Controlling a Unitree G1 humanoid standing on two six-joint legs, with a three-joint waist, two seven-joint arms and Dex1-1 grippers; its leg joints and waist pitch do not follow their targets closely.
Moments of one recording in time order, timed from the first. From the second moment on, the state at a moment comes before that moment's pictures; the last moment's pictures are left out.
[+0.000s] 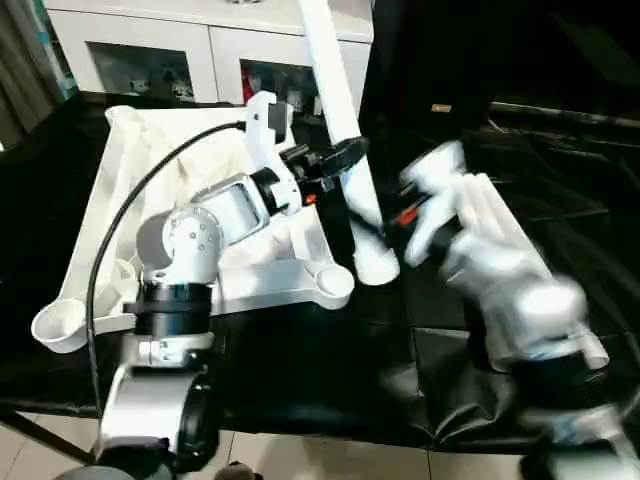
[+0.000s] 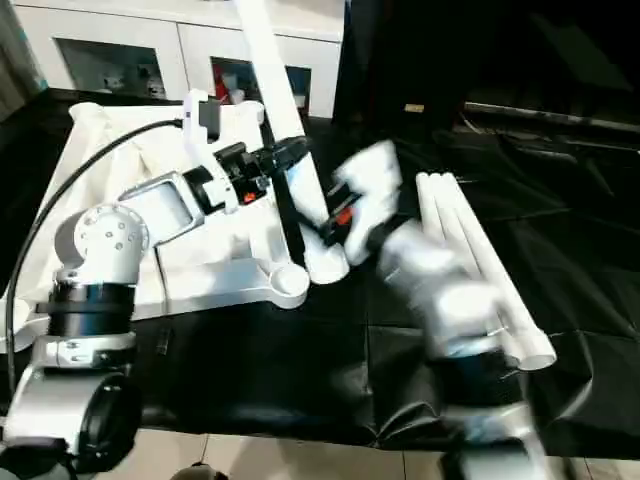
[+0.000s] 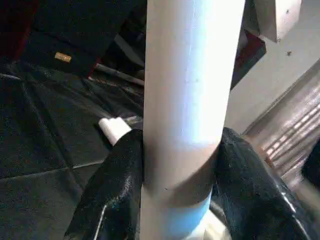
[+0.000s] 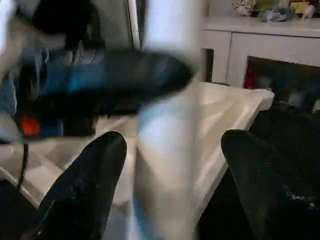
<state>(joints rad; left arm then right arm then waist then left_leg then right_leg) -0.82 0.11 0.18 0.25 -0.63 0.87 -0.49 -0.59 -0.27 -0.05 0.01 0.39 0.62 0.68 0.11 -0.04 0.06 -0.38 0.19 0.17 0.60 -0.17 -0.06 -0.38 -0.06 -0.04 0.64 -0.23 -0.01</state>
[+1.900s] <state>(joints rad) -0.80 0.27 -0.03 0.08 -0.67 0.91 -0.88 -0.58 -0.50 0.15 0.00 0.52 0.86 1.06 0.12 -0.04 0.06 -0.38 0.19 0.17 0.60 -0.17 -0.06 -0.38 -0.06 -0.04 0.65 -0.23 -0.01</state>
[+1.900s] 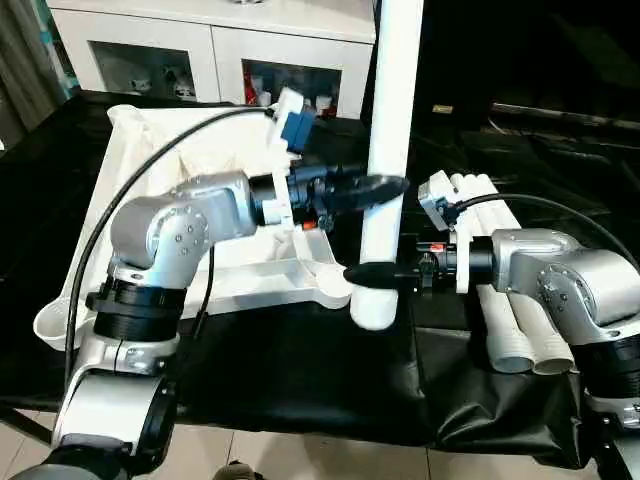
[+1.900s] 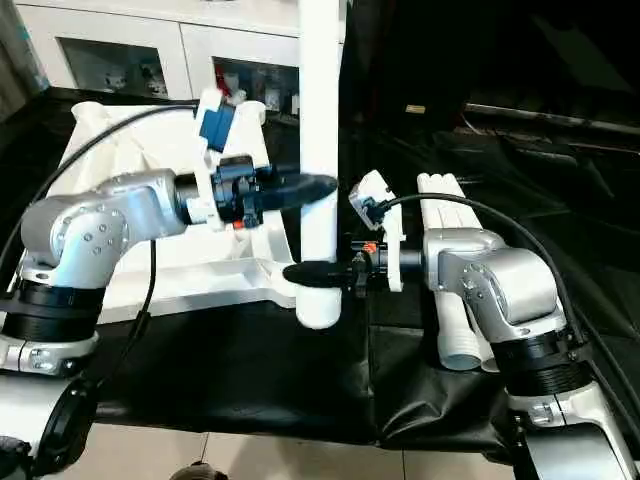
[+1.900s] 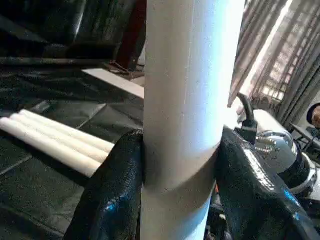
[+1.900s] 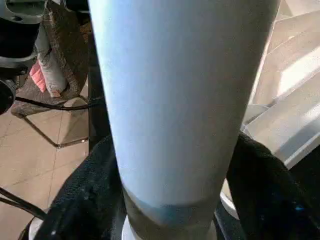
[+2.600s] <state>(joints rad) -0.80 0.27 -0.04 0.08 -0.67 0.91 -0.89 -0.57 -0.51 0.15 -0.02 0.54 0.86 1.08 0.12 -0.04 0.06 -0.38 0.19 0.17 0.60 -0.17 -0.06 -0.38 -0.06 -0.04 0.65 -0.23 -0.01</state>
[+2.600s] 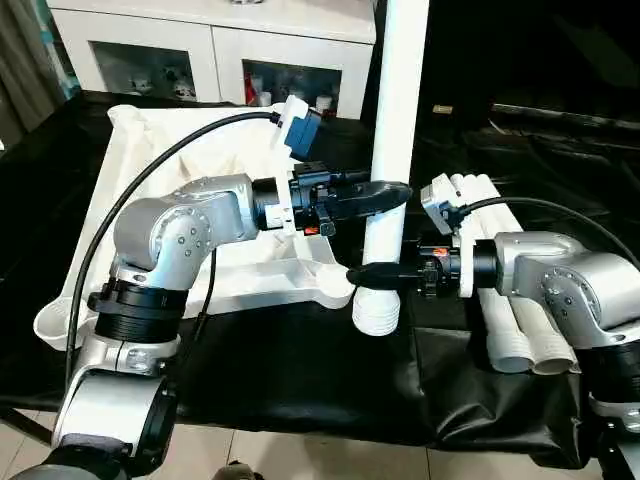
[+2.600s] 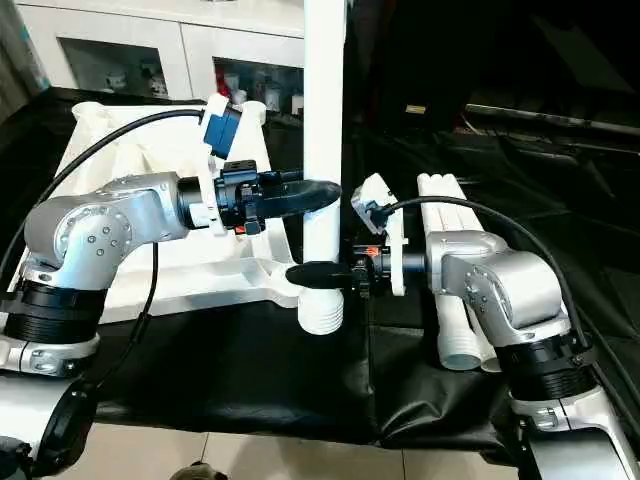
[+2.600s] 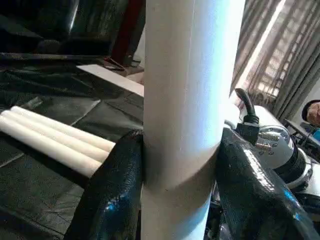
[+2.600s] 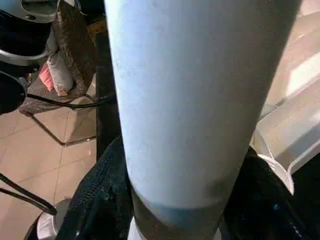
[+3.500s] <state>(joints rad) -0.70 0.40 0.01 0.20 -0.38 0.50 -0.72 -0.55 -0.29 0.02 0.11 0.33 0.52 0.57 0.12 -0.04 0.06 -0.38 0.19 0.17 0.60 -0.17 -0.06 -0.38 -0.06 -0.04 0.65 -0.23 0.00</state>
